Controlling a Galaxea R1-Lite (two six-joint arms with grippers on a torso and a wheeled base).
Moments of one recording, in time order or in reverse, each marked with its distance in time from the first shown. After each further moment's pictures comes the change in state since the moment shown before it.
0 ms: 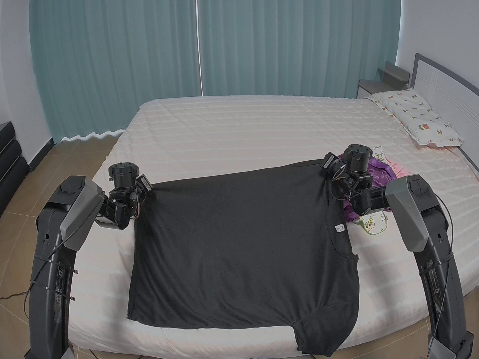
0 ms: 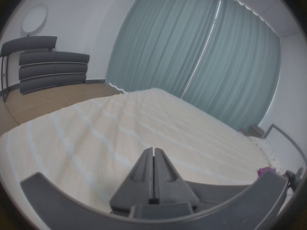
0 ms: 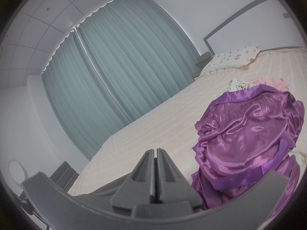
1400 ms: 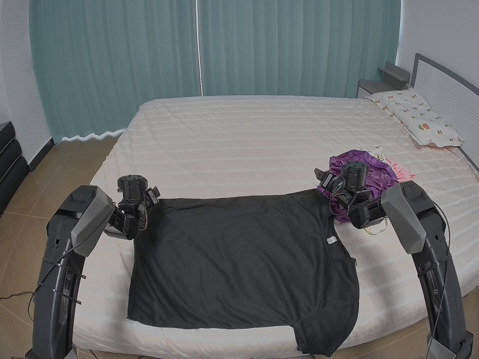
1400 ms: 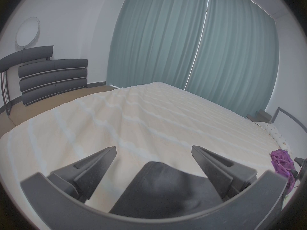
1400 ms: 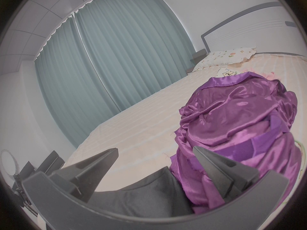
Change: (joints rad) left arm -0.033 0.079 -0.006 -0.021 0.052 0.089; right arm 0.011 0.027 0.120 -0.034 -0.034 -0.061
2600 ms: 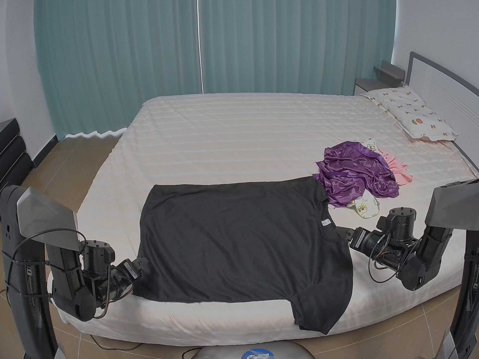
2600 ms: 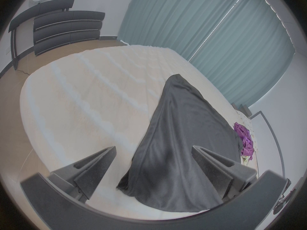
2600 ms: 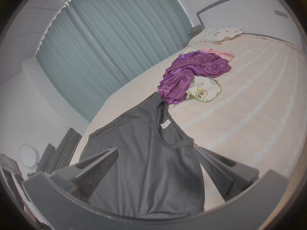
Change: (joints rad) left arm -0.042 -0.433 1.432 -0.684 -0.243 -0.319; right arm 0.018 -0.535 1.380 -0.593 0.176 0.044
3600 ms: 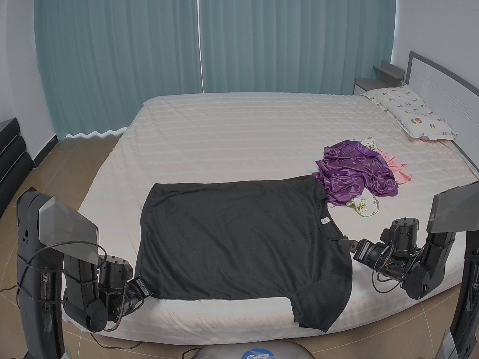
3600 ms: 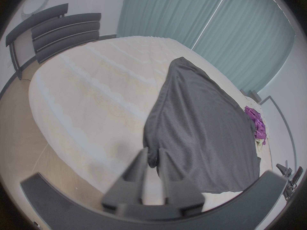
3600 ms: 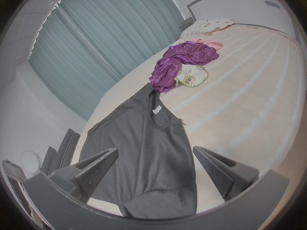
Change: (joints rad) left arm -0.116 0.086 0.035 0.000 0.120 0.006; right arm -0.003 -0.001 0.112 -0.034 0.010 0.059
